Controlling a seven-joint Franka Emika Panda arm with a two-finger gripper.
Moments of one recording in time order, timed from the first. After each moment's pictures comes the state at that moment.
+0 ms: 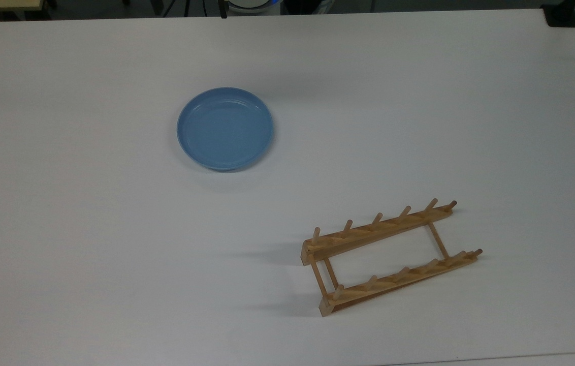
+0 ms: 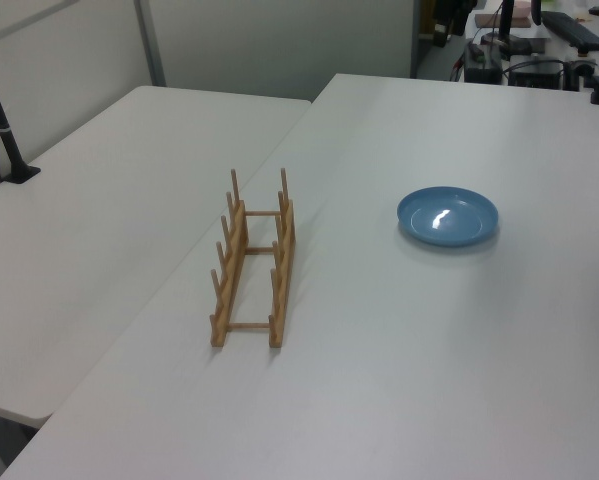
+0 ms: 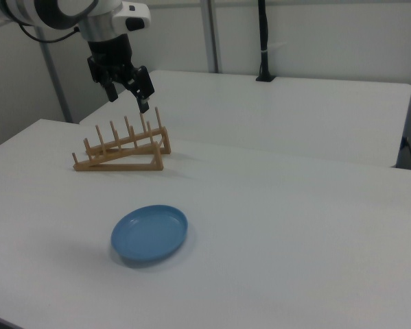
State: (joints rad) arm -0.13 -0.02 0.06 -1.55 0.08 1.69 0.04
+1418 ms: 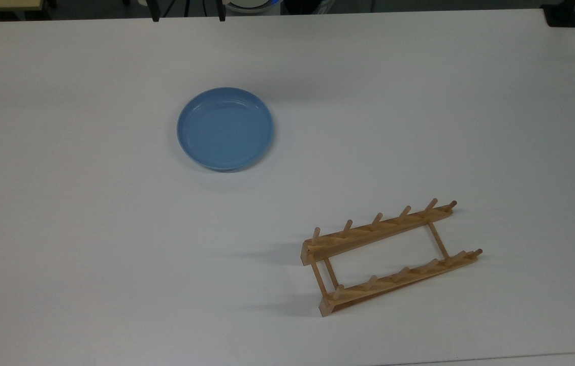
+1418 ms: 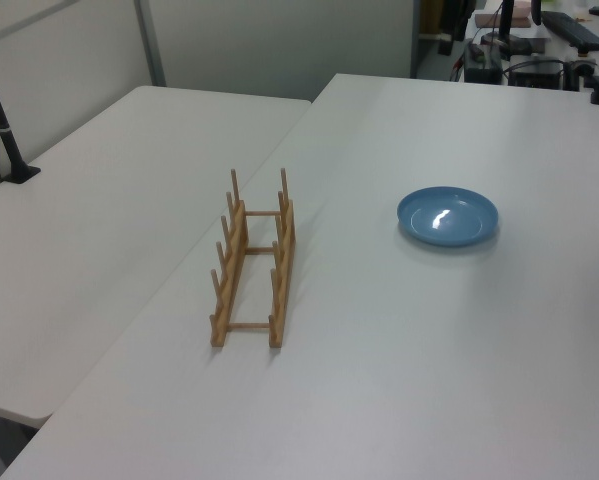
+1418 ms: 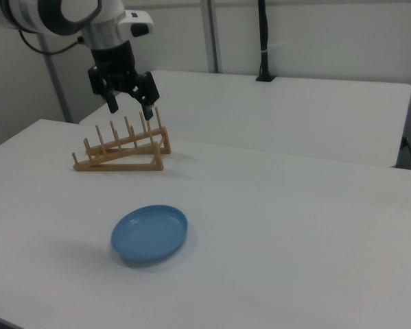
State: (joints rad) arm -0.13 -0.02 0.06 -1.59 0.04 1.68 -0.11
